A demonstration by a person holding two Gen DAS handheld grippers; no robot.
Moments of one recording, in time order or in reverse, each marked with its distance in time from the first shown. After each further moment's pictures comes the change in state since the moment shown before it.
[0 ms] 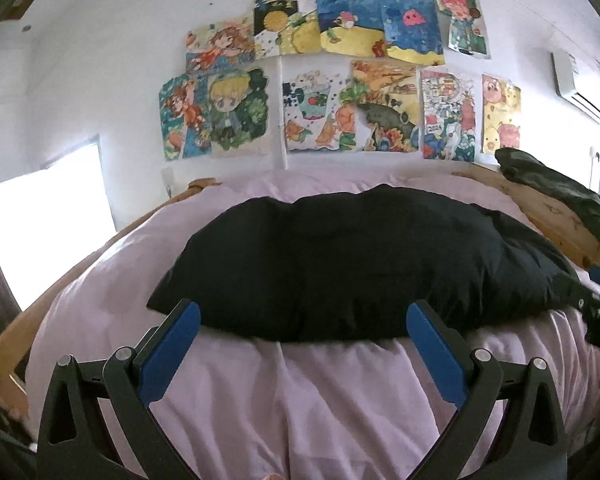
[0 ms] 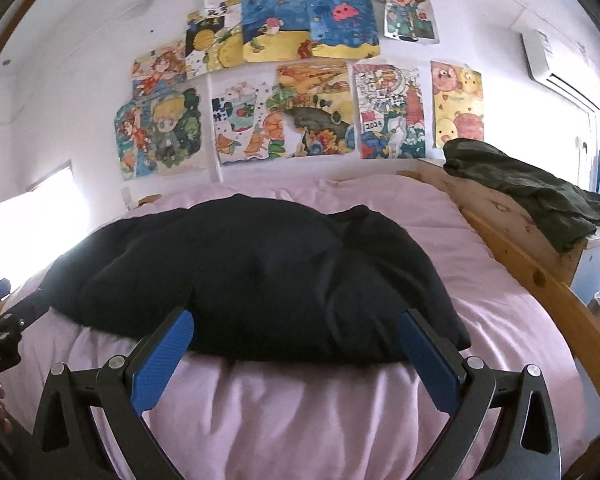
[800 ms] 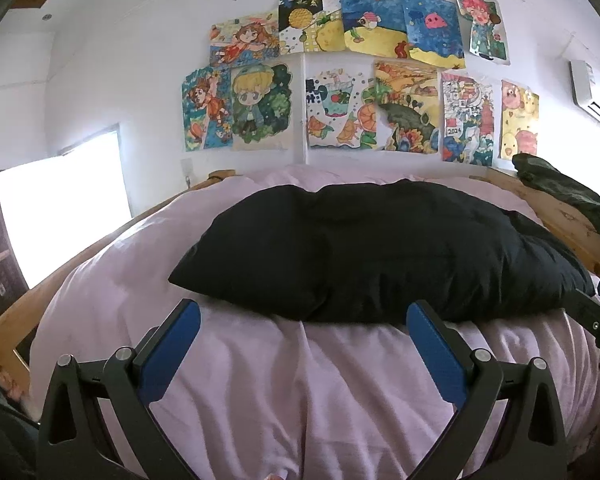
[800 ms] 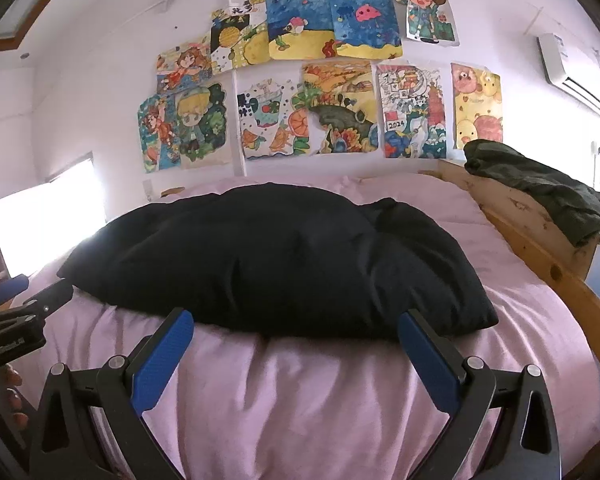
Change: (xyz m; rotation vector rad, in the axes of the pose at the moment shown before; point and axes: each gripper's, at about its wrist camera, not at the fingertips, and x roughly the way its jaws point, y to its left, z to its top) left arm -0.016 0.006 -0.021 -0.040 0.000 0.052; right arm -0.011 0.016 -0.019 -0.014 -0.013 0.079
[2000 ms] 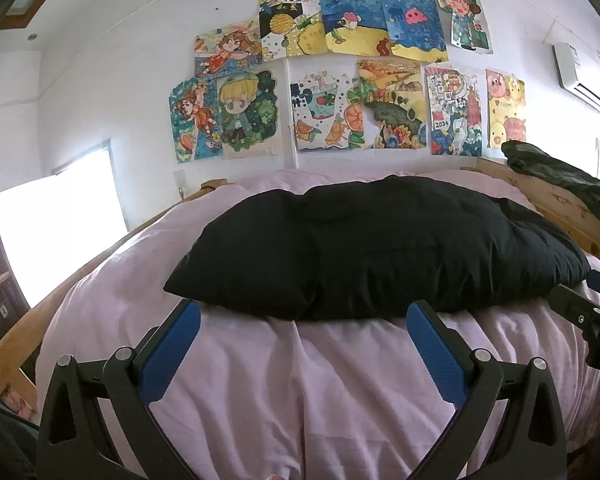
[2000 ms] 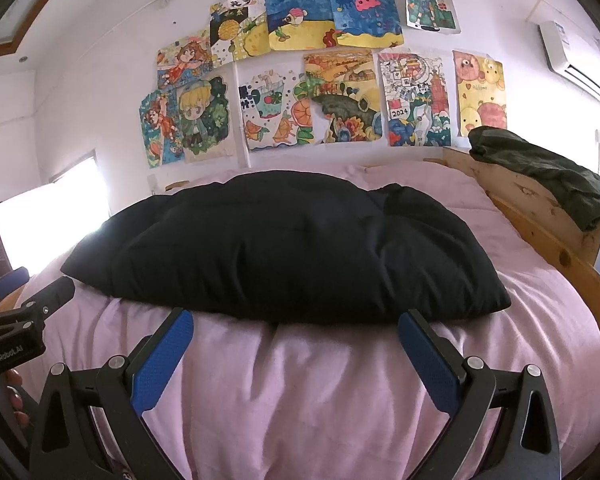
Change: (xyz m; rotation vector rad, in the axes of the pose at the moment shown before) left arm 0.002 -0.008 -0.002 0.063 -0.011 -0.011; right arm 0.009 0.005 -0.006 0.017 0.033 0.012
